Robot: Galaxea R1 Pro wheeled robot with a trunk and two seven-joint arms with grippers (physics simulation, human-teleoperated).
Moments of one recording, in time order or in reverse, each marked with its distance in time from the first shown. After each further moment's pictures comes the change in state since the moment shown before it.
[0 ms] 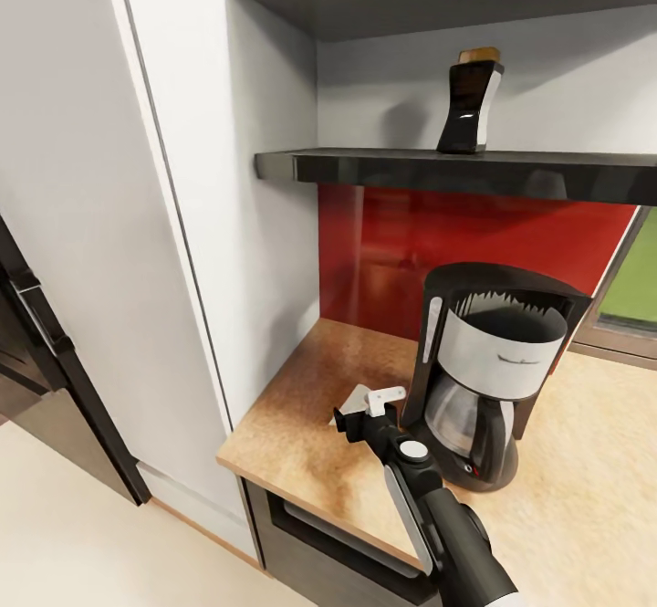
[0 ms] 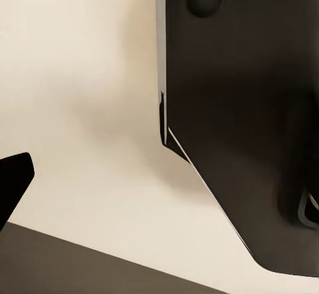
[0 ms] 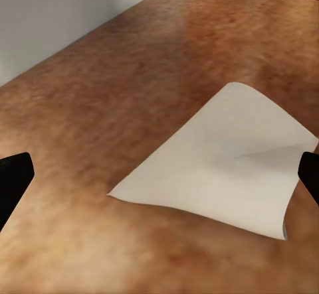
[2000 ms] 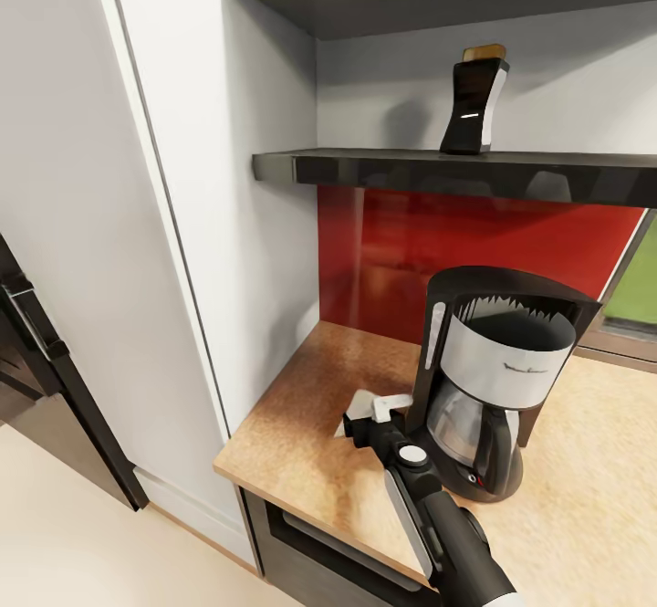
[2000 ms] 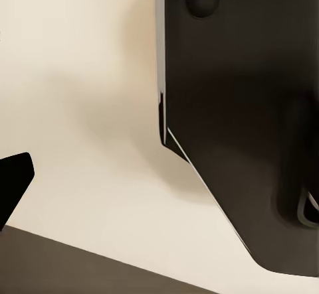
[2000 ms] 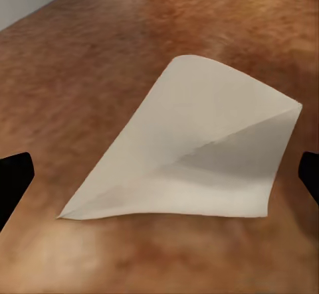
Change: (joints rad) left arm 0.000 -0.001 0.000 0.000 0.000 0.000 0.000; right arm 0.000 -0.003 -0.005 0.047 -0.001 0.000 -0.092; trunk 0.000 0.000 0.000
